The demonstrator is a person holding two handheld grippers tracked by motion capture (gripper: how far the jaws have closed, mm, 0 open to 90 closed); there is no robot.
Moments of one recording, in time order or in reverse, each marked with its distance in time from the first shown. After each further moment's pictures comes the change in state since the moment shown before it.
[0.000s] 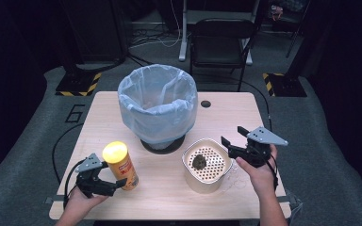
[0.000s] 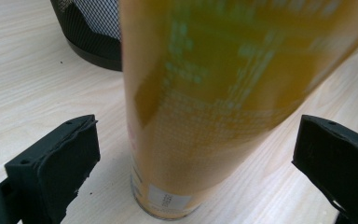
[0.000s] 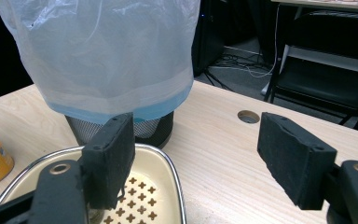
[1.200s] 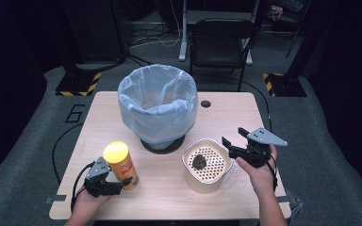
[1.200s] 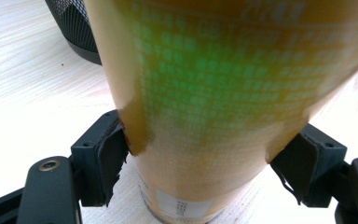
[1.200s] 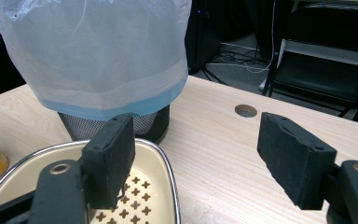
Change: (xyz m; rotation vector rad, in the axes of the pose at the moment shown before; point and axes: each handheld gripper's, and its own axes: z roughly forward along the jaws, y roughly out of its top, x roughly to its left) left arm -0.003 -0.012 0.017 -0.013 0.060 0.096; right arm -0.003 -0.007 0.004 0.011 -0.013 0.023
